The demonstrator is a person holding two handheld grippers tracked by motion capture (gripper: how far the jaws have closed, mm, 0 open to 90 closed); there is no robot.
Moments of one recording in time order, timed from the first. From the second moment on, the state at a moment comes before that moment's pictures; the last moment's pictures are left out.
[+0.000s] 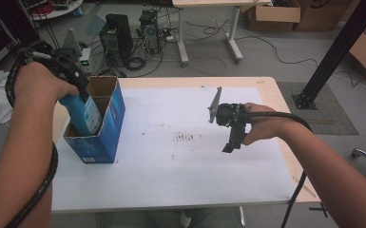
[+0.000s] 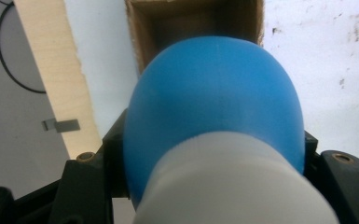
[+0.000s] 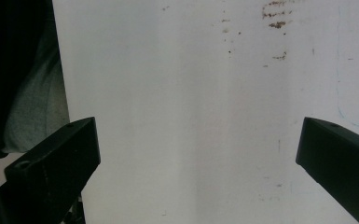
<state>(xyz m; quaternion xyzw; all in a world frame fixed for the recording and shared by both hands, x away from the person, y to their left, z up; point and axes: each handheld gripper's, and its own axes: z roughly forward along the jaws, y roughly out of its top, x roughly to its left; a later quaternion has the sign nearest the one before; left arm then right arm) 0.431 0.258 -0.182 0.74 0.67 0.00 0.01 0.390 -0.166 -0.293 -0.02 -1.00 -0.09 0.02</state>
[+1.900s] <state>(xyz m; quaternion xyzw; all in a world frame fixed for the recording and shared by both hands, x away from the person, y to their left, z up) 0.439 0.253 -0.285 0.74 0.67 0.01 0.00 0.388 -0.170 -0.306 -0.03 -0.99 -0.10 0.03</state>
